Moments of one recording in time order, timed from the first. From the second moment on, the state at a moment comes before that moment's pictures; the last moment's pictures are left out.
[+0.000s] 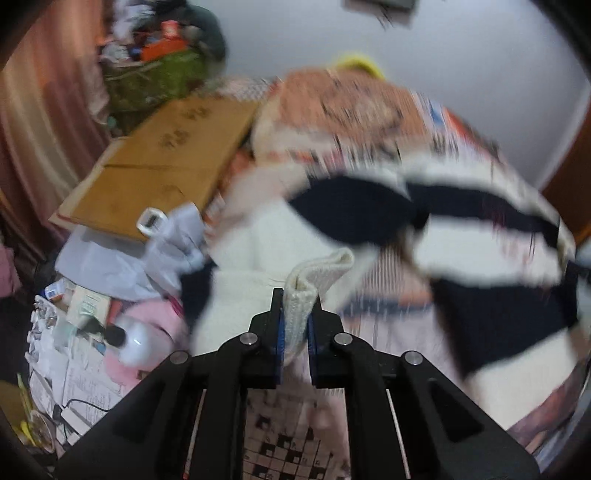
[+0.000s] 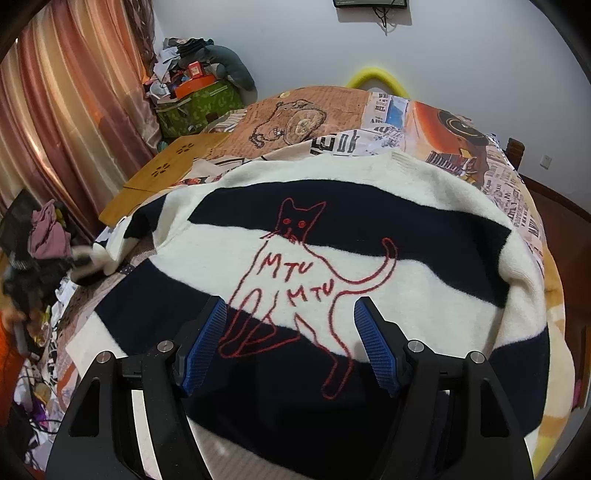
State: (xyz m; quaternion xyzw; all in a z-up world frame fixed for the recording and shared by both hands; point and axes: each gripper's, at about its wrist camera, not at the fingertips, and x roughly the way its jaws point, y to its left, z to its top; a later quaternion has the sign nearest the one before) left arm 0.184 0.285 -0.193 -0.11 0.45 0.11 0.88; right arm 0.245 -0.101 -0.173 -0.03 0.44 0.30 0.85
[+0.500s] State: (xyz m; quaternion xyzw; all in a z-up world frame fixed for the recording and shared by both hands) left arm 0.333 0.187 -0.004 -0.09 0.30 0.05 0.95; right arm 0.268 -0.141 -0.166 0.02 0.41 0.31 0.86
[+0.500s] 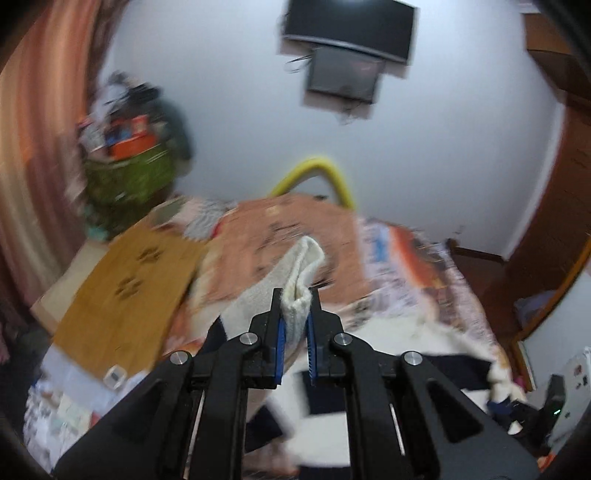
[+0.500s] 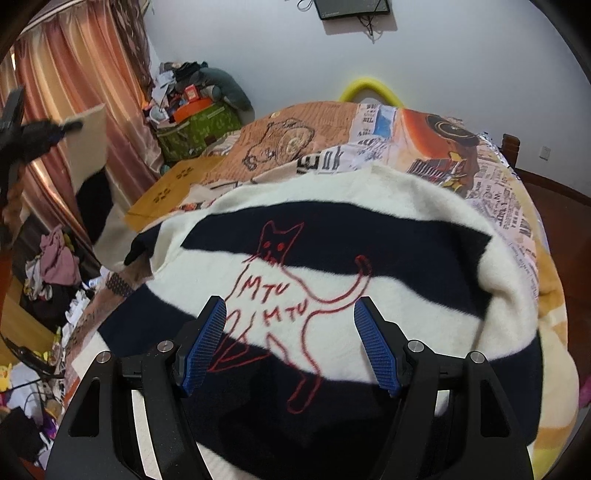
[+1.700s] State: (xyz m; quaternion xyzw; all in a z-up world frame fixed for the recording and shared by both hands) left arm 0.401 0.029 -0.142 -0.02 0.45 -0.07 0.89; right arm 0.316 -0.212 -0.181 0.09 0.43 0.27 0.86
